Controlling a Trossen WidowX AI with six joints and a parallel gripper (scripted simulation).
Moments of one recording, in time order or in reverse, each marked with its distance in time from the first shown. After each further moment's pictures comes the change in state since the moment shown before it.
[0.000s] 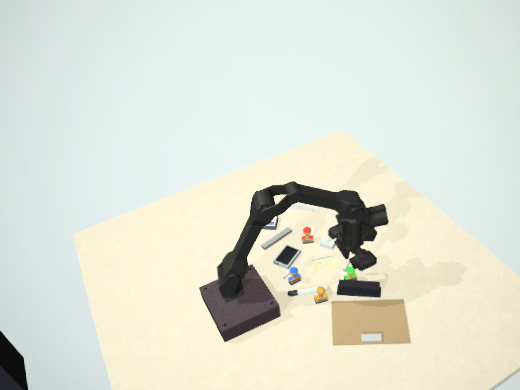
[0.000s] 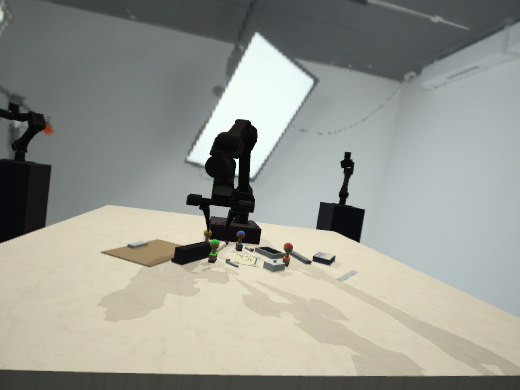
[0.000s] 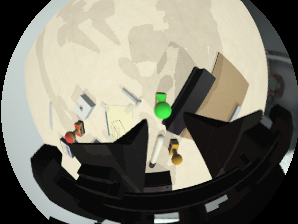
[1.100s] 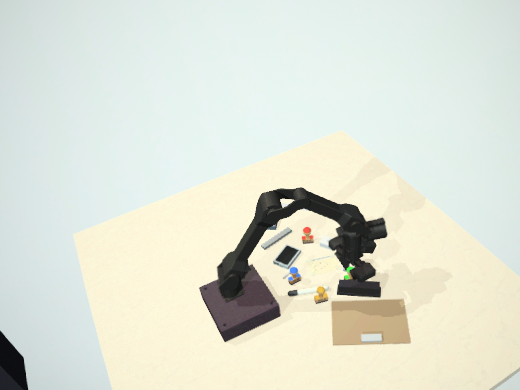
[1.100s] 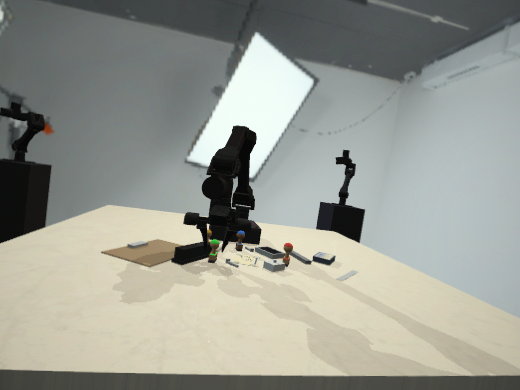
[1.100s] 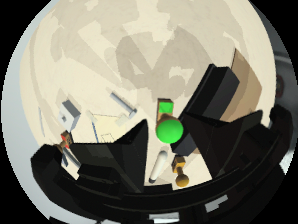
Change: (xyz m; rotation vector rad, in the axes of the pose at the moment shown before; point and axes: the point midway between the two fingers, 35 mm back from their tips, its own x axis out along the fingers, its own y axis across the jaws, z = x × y) arm 0.054 0.000 0.000 -0.001 0.001 0.000
